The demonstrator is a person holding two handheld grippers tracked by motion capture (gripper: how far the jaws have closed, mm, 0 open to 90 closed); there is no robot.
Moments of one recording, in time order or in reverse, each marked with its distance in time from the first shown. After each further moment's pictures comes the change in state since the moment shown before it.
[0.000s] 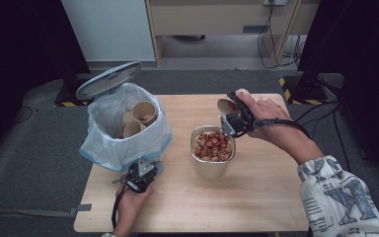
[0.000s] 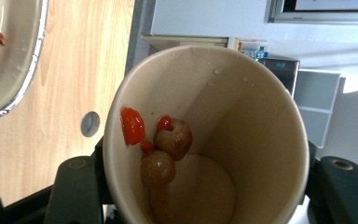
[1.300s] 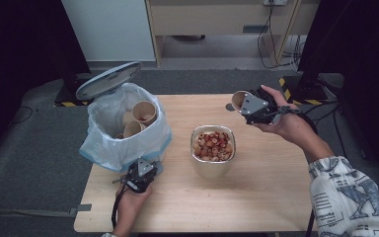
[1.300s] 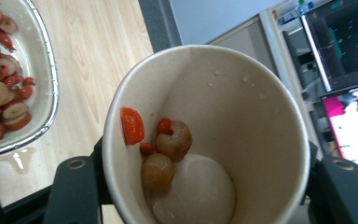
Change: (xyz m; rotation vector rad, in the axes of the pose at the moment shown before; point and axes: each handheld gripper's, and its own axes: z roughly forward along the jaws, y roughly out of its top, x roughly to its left) left arm 0.000 0.000 0.000 0.001 -0.002 0.000; right arm -0.011 -0.061 0.004 -0.087 0.182 0.519
